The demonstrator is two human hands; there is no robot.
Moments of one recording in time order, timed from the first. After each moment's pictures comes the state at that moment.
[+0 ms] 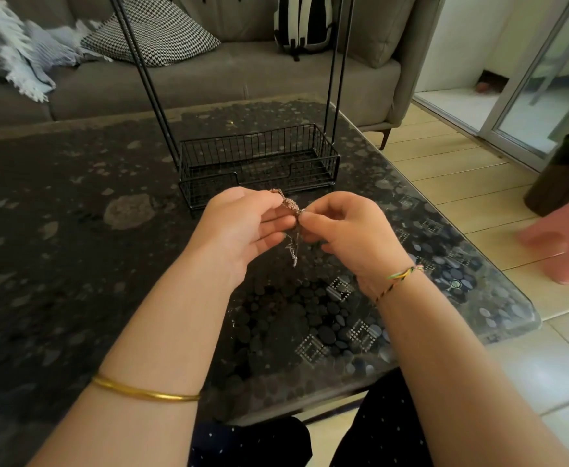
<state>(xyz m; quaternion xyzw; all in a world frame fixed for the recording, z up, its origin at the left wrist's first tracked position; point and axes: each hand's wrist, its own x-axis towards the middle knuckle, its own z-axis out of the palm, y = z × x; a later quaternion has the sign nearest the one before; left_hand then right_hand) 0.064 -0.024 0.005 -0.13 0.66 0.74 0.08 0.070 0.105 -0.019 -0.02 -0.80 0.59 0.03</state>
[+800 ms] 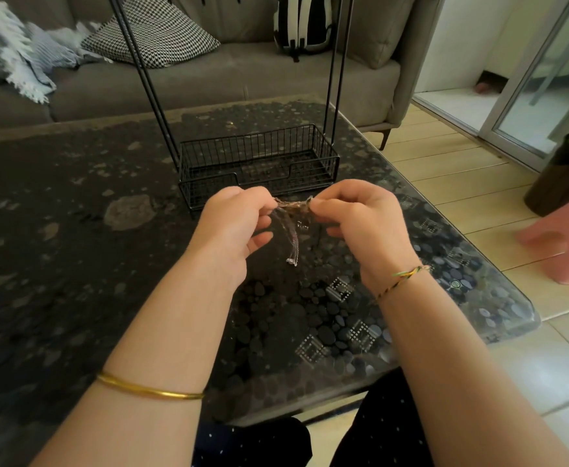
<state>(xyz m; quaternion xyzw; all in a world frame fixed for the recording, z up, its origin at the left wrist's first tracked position) 0.057 -0.024 -0.001 -0.19 0.69 0.69 0.04 0.072 0.107 -0.009 -0.07 -0.76 0.64 0.09</state>
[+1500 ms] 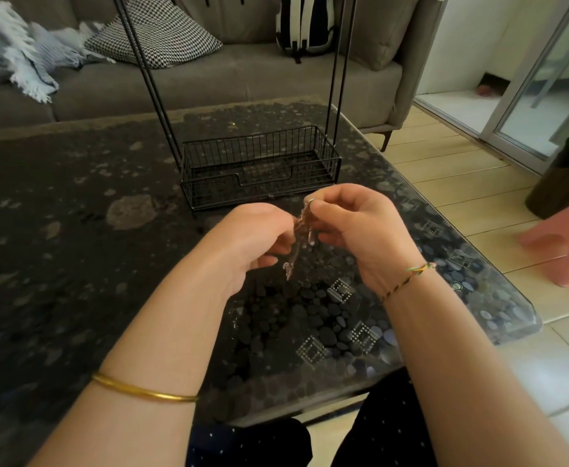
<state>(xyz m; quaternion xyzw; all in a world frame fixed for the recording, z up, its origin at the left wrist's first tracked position) 0.063 -0.021 0.000 -0.10 0.80 0.57 0.16 0.069 0.108 -0.013 -0.04 -0.73 0.68 0.04</state>
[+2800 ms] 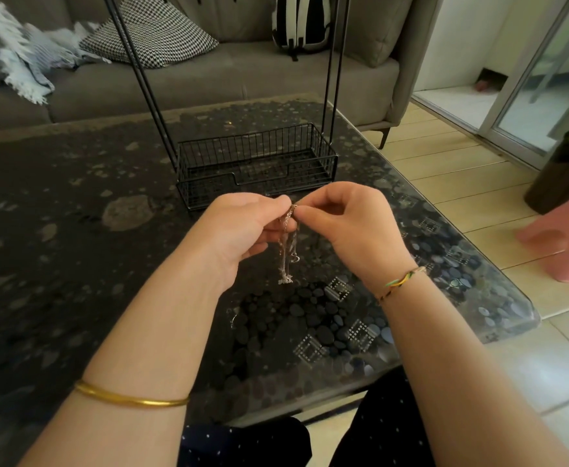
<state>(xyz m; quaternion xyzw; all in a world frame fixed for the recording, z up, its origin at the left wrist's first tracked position) 0.065 -0.027 0.003 -0.08 0.77 0.63 0.12 0.072 0.109 -0.012 0.03 -0.84 0.53 0.11</state>
